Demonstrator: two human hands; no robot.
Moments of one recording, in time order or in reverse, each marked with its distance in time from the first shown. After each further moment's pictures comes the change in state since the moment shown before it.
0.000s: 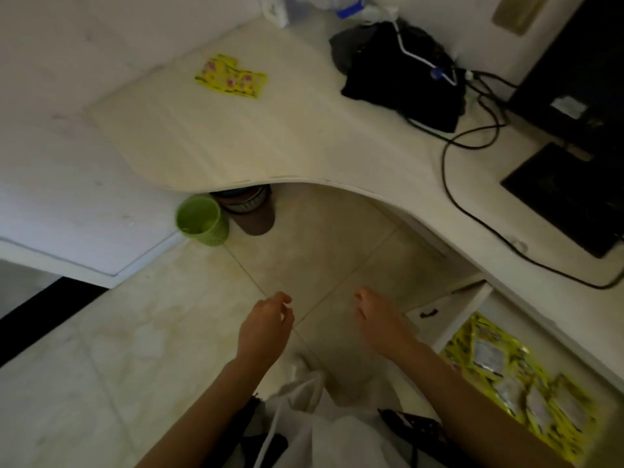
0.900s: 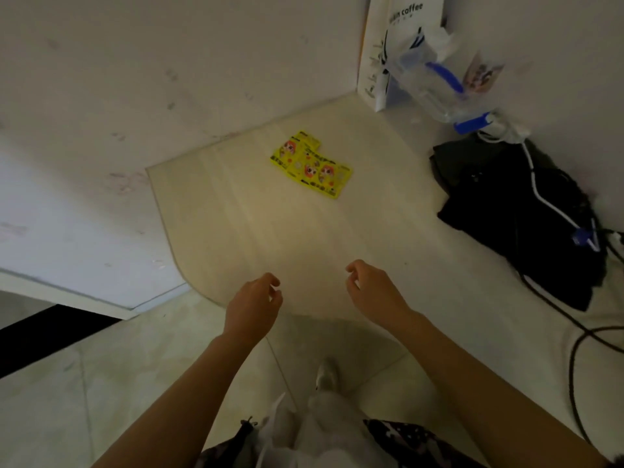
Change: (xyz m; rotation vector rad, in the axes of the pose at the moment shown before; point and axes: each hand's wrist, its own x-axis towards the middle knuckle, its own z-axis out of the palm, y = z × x) left_hand 0.325 -0.075 -0.157 -0.094 0.157 -0.175; right_hand 0.340 -0.229 -0.093 -0.096 -0.014 -0.279
